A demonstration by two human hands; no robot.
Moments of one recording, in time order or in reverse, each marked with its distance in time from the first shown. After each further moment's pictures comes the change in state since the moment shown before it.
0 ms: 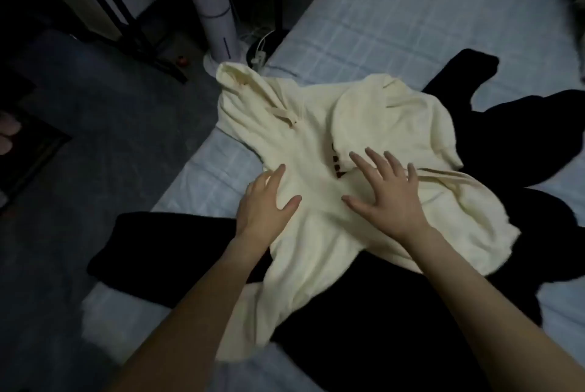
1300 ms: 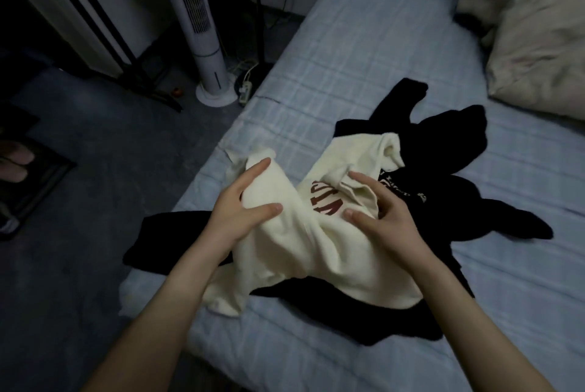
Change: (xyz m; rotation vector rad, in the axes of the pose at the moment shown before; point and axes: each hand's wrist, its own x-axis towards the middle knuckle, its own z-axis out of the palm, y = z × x) left_hand -0.149 0.103 -0.175 -0.699 -0.083 0.053; right_hand -0.160 -0.079 -0.154 1.102 0.052 0.141
